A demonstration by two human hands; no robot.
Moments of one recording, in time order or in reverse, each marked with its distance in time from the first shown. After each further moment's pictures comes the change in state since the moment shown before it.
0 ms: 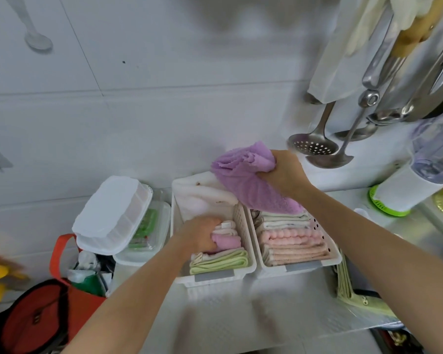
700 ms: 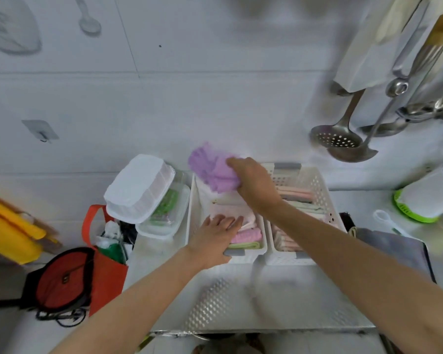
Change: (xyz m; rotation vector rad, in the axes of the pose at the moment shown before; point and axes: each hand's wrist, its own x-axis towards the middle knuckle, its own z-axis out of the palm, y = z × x) left_hand -0.062 0.025 0.033 0.392 0.067 0.081; right_hand -0.036 -0.034 0.080 -0.191 -0.007 -0.467
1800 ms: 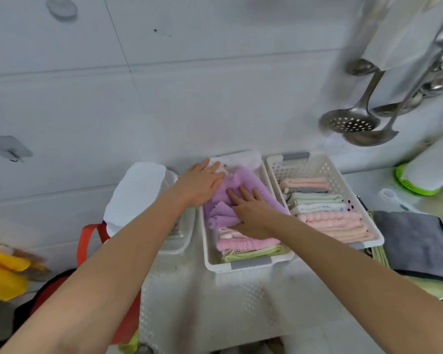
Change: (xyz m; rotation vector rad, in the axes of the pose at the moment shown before) left_hand 0.067 -0.136 -0.048 -0.016 0.029 -0.002; right_hand -0.010 -0.004 0.069 -0.323 -0.754 0.086
